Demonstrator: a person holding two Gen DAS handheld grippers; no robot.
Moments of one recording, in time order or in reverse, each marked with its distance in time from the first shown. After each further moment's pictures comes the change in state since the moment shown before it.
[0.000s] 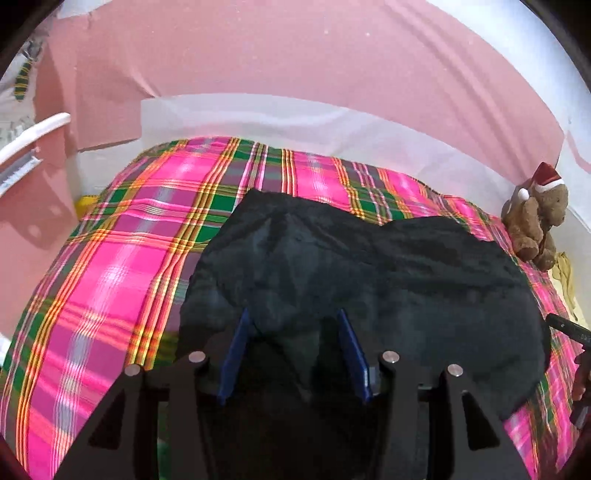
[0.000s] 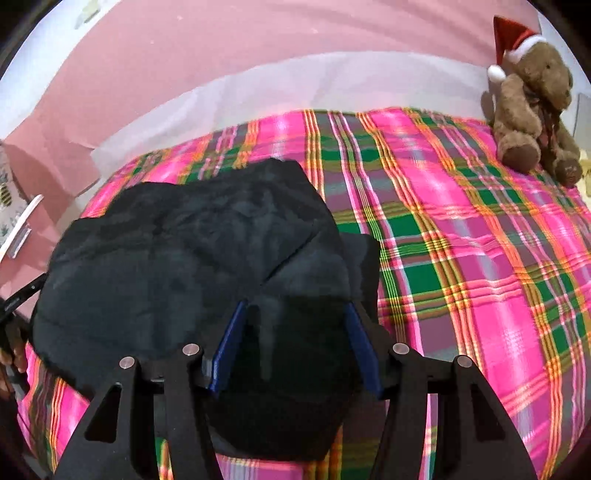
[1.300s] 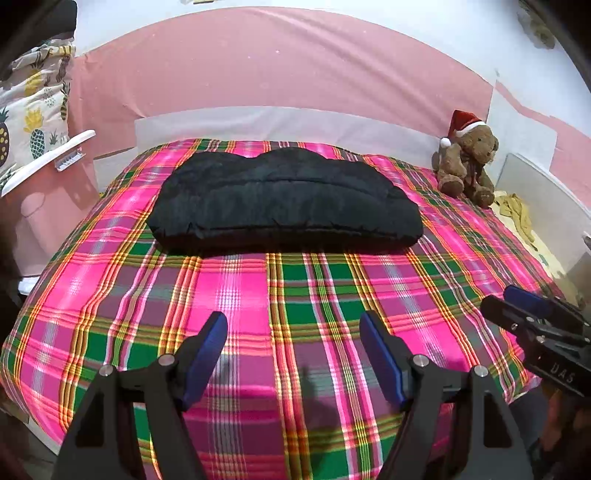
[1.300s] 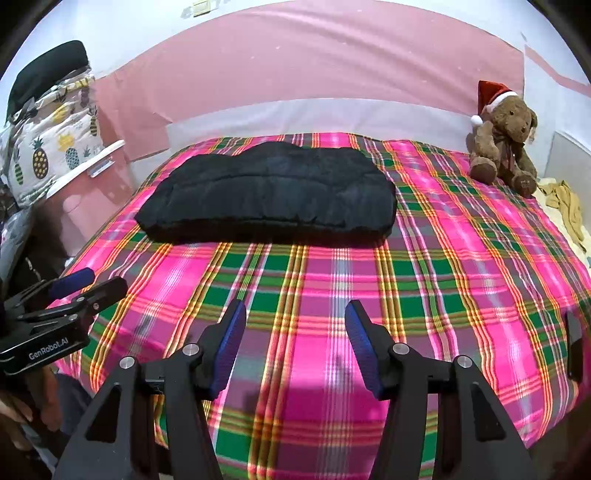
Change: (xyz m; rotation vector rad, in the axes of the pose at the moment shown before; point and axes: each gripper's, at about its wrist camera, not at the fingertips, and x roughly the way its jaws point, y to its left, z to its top) left arm -0.236 -0.150 -0.194 0.102 -0.006 -0.023; right arm -0.215 0.121 -0.201 -0.140 -0.095 -0.012
